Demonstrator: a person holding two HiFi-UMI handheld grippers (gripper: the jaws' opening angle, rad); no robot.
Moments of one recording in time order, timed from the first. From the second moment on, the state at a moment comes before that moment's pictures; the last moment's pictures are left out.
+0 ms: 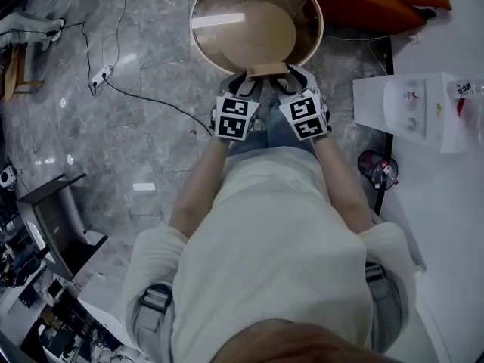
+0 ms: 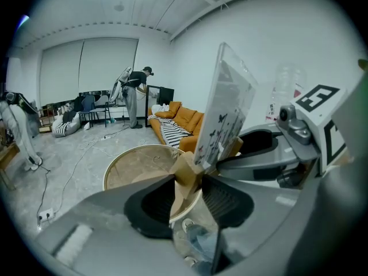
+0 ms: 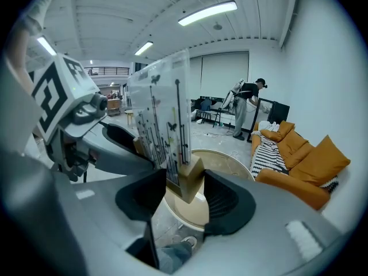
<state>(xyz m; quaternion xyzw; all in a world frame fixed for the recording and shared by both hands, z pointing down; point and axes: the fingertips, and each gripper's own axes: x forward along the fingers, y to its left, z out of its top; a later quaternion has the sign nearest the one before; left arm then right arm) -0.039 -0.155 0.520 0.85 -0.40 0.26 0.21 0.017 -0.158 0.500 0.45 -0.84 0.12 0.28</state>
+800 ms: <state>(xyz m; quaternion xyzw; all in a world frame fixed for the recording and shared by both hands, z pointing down) -0.054 -0.139 0.465 0.86 -0.40 0.25 0.18 0.003 -0.140 0.447 0.45 -0.85 0.11 0.25</state>
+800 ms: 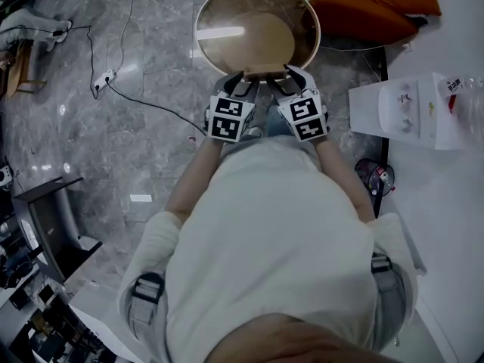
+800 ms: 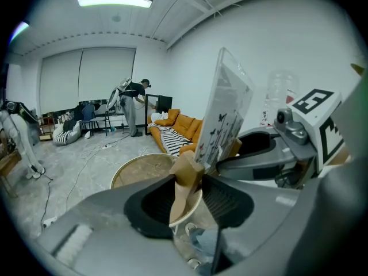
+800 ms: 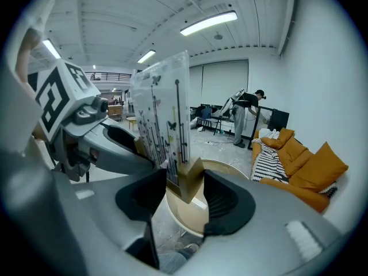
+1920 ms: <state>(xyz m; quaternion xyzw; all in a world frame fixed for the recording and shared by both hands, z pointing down) -0.059 -0.145 0.470 0.86 -0.40 0.25 0.18 0.000 -0.143 0.452 0.45 -0.85 0.10 0.25</state>
